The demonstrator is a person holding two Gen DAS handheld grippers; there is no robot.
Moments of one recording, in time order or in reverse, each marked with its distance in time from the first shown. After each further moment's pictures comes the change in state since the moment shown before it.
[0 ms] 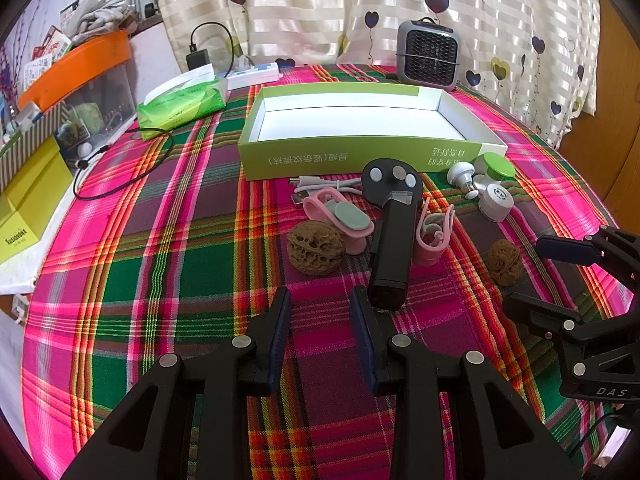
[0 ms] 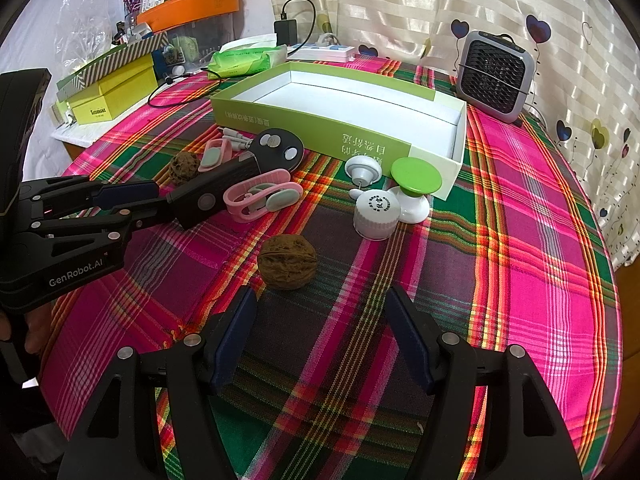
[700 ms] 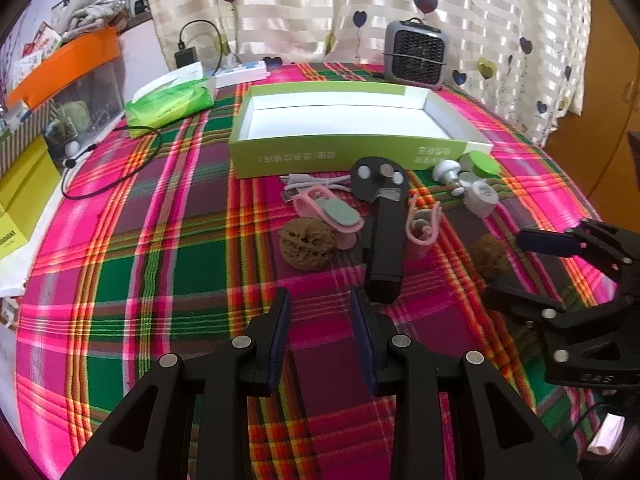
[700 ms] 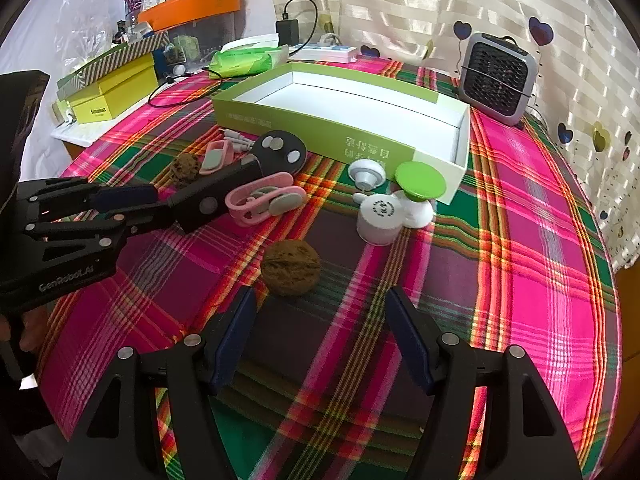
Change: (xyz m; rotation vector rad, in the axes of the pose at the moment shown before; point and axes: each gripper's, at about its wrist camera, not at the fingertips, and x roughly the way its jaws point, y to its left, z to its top) left arm -0.006 0.006 -0.001 0.010 0.004 -0.084; right arm 0.004 0.001 0.005 -0.010 0.000 0.006
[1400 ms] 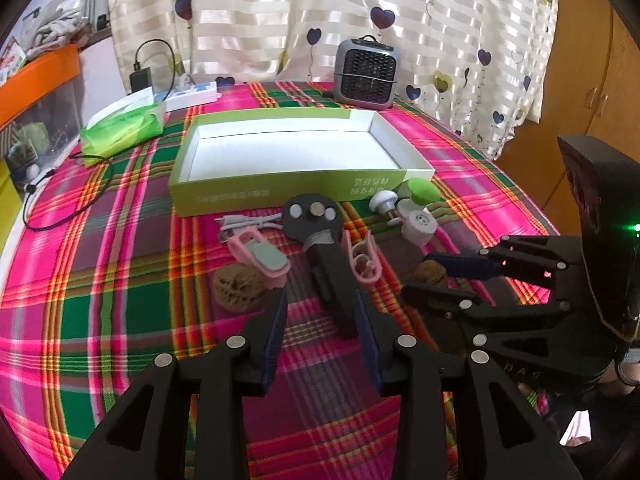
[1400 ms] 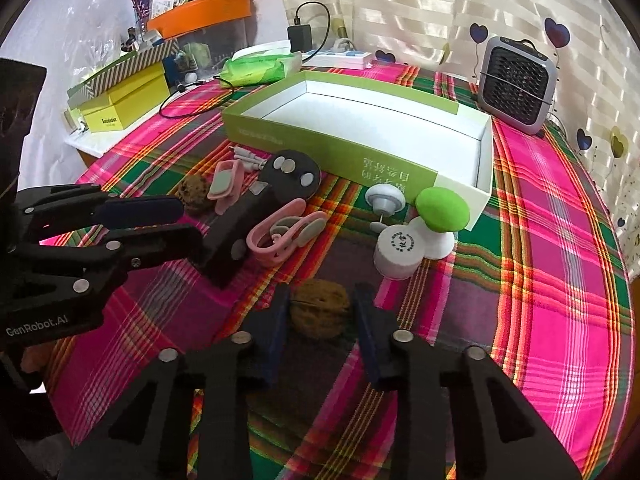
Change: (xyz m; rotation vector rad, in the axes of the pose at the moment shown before) left arm -0.006 -0.023 0.020 0.033 -0.044 -0.154; right arm 0.007 -0.002 0.015 0.005 -0.015 0.071
